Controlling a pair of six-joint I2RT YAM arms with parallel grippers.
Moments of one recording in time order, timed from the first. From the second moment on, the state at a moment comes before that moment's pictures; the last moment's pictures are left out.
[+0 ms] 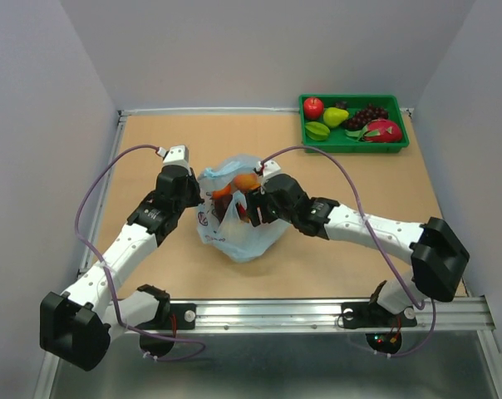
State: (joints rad) left arm -0.42 1.03 0.78 -0.30 -0.22 -0.43; right arm 0.93 1.48 1.04 -0.13 0.20 0.34
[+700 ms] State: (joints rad) left arm -0.42 1.09 0.80 -0.30 -0.26 -0.43; right arm 0.94 1.43 1.02 -0.07 -0.15 0.17
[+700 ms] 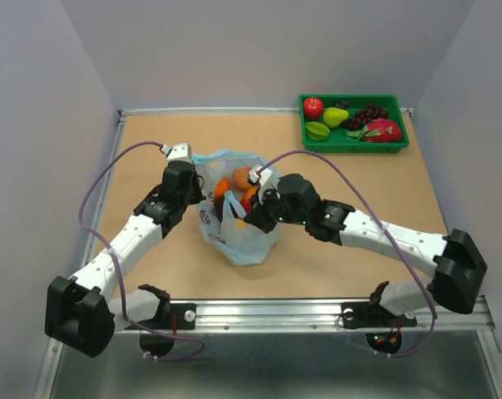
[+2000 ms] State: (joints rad) left arm -0.42 1.17 0.84 -0.31 -0.18 -0.41; right arm 1.12 1.42 1.29 -0.41 -0.11 0.14
